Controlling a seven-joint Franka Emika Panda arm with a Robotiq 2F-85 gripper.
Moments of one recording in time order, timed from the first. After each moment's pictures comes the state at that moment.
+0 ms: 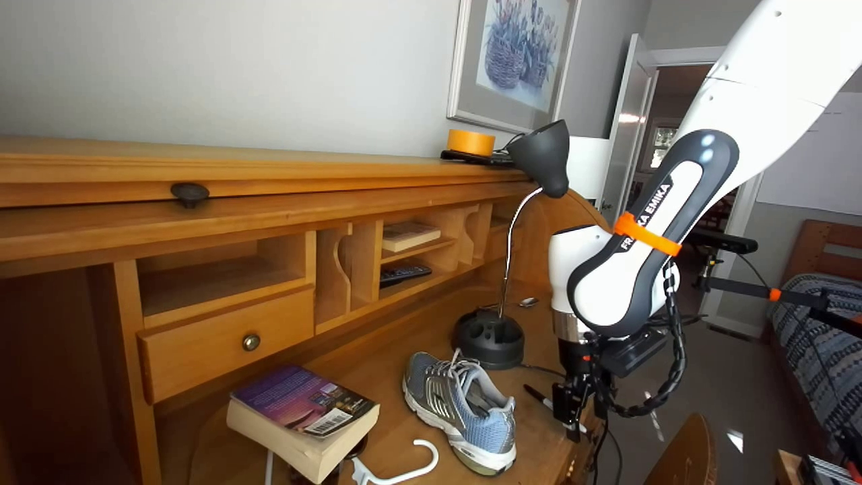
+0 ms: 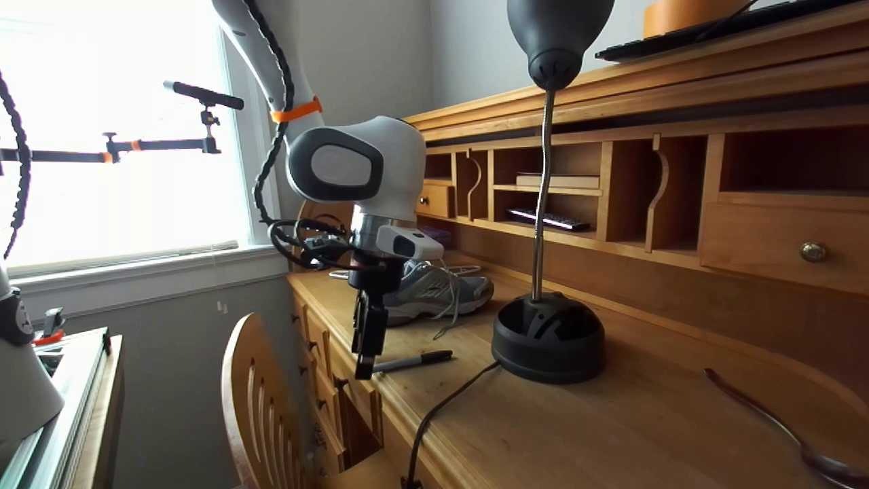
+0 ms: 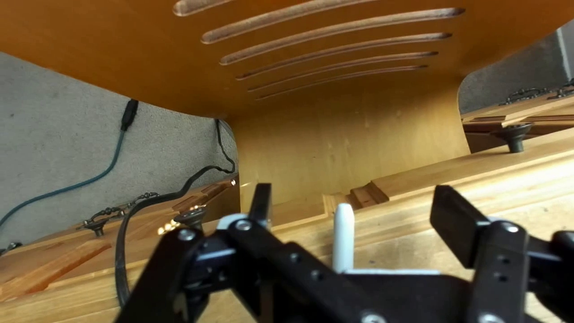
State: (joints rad) arm -0.08 0.35 -0.16 -2.48 0.01 2.58 0.09
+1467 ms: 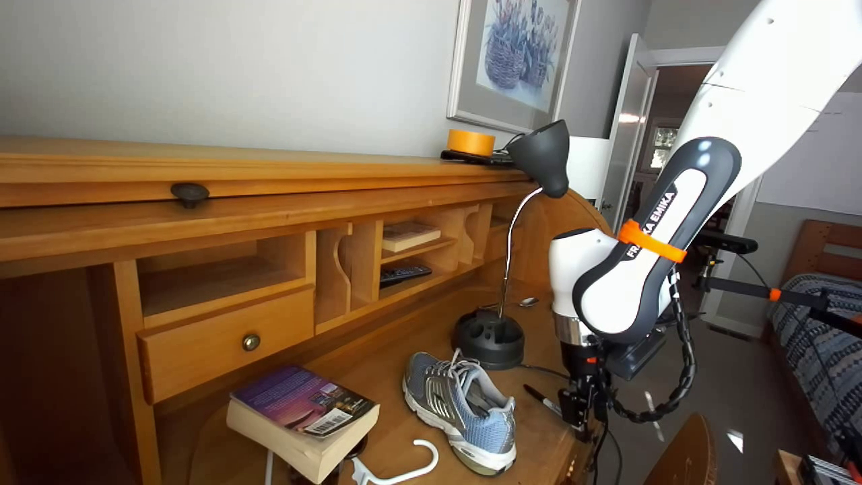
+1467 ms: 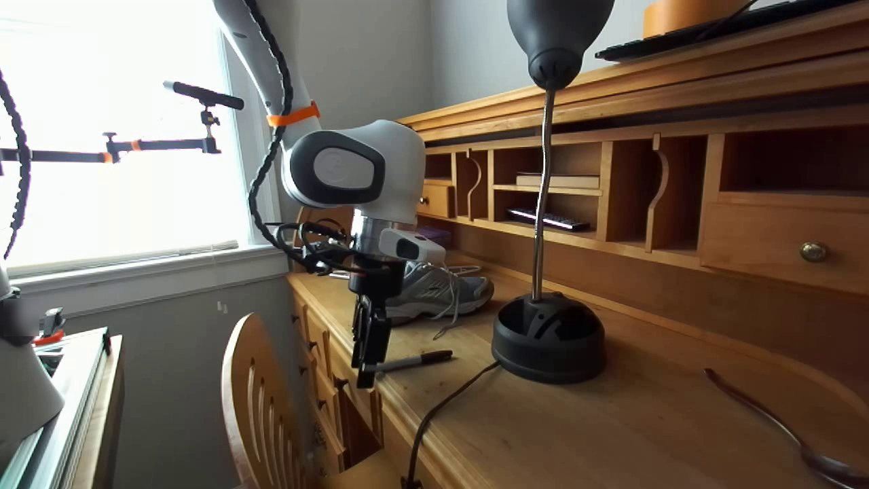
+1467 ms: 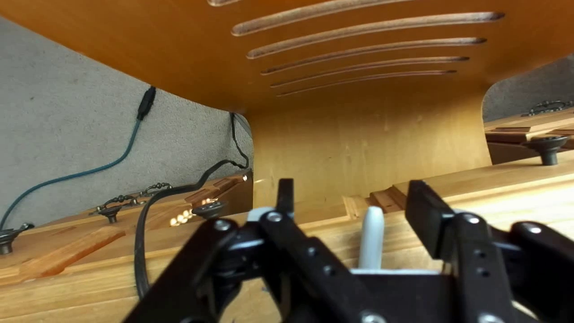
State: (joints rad) arm -0.08 0.37 -0.18 -2.48 -0.07 2.60 0.09
